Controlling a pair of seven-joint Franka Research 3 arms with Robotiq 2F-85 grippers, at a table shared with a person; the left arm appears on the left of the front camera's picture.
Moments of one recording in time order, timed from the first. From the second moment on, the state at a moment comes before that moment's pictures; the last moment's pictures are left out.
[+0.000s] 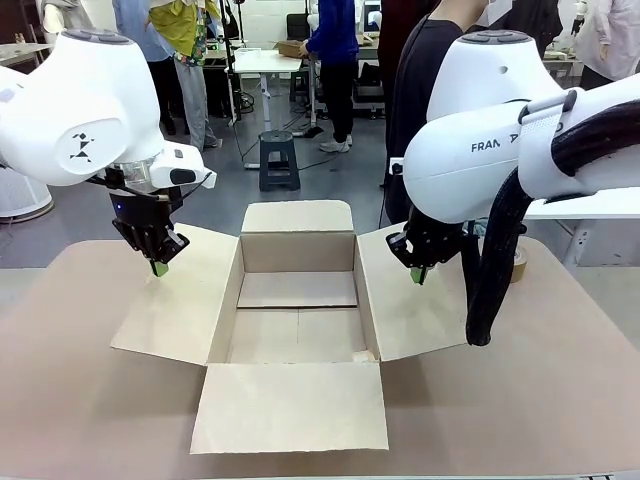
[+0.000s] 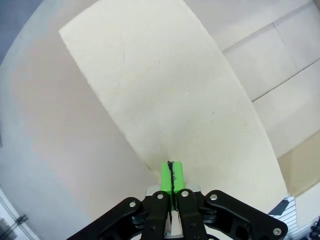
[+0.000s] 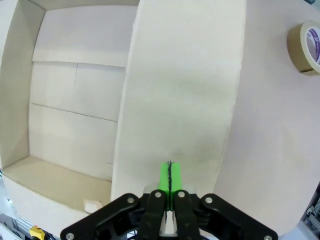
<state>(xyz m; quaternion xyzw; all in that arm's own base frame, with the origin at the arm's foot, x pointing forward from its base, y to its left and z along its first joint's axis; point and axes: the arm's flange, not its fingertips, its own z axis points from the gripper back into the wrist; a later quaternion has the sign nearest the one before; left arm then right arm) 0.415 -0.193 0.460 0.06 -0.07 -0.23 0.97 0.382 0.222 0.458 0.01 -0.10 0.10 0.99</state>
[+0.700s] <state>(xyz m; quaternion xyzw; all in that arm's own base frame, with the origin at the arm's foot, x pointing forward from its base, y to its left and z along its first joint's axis) 0.446 -0.174 0.408 0.01 -0.03 -0.16 0.99 0.423 0.211 0.385 0.02 -0.05 0.06 1.00</state>
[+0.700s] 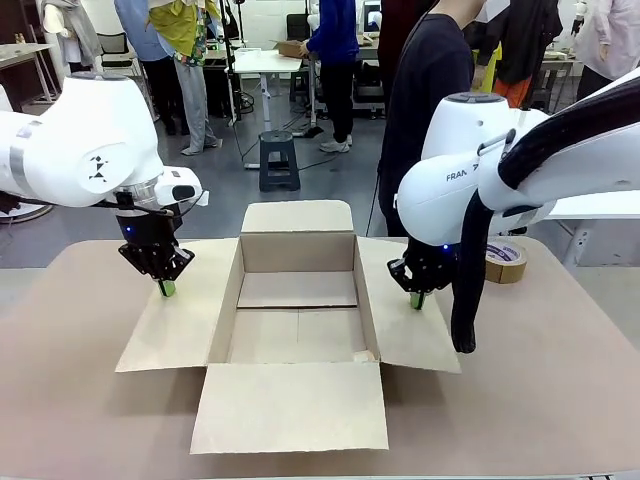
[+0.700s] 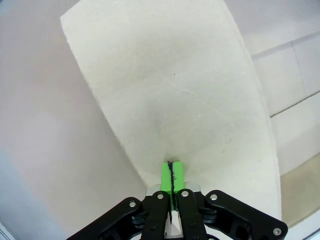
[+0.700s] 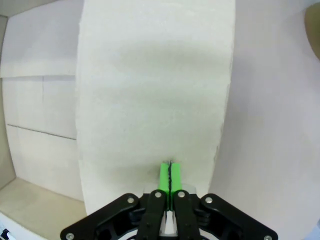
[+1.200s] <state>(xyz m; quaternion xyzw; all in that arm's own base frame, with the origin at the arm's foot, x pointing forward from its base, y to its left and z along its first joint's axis) 0.457 -0.178 0.382 -0.01 -0.02 -0.14 0.99 0.440 0.214 0.359 0.02 -0.03 0.06 1.00</state>
